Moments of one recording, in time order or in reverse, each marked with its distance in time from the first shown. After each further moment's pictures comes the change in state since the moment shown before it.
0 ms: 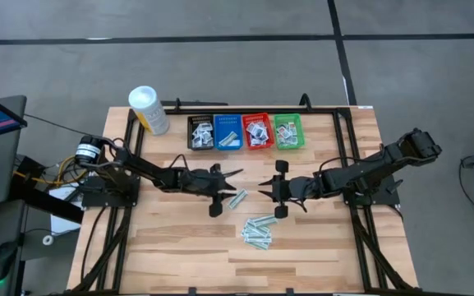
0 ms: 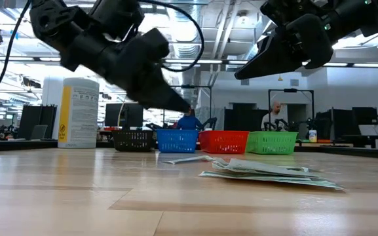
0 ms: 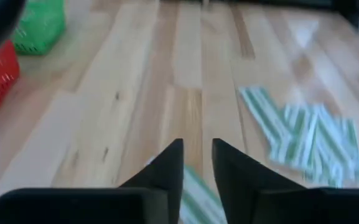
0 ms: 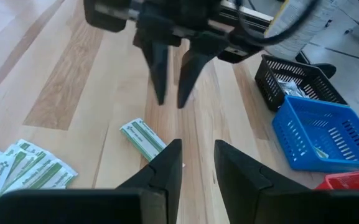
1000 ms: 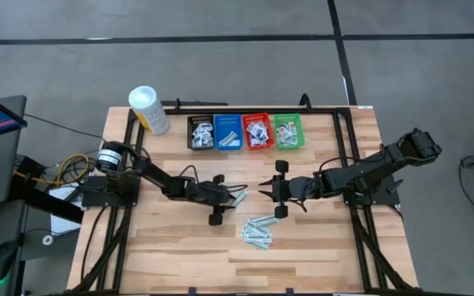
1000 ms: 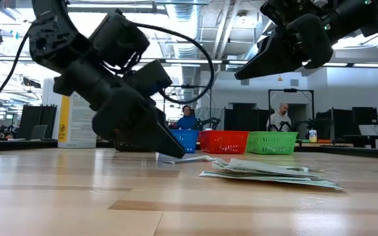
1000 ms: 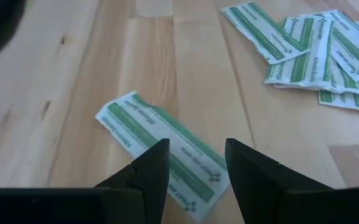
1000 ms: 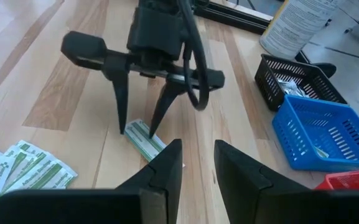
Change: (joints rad) left arm -0.059 0.204 0.004 0.070 -0.008 0.107; right arm 0.000 0.000 0.000 0.000 0.000 0.003
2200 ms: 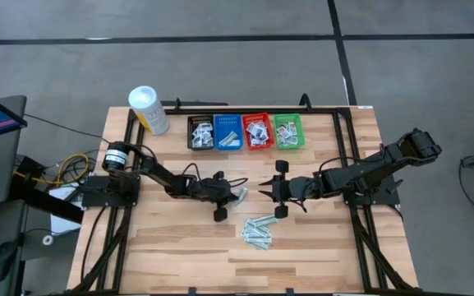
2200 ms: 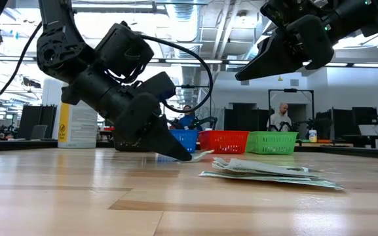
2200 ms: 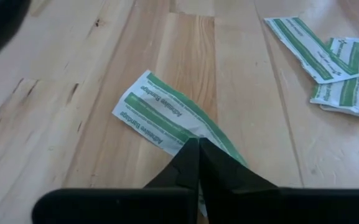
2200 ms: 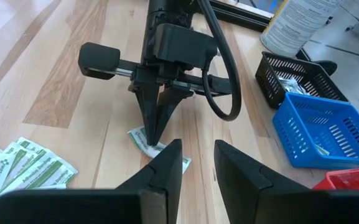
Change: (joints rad) left arm 0.035 0.087 -0.007 0.041 -0.009 -0.137; right arm 0.000 0.000 0.000 -0.009 0.000 0.006
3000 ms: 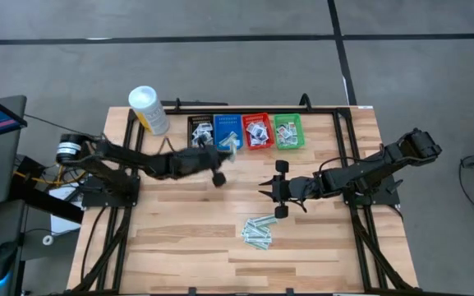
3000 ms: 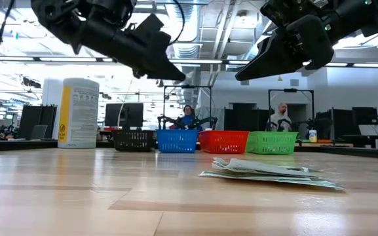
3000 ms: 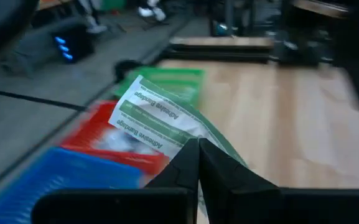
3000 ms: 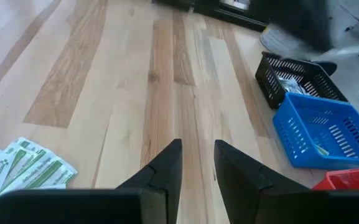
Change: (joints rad) left arm 0.136 -0.461 -0.003 -0.092 -0.298 0.178; right arm 0.000 0.000 0.000 -0.002 0.000 0.000
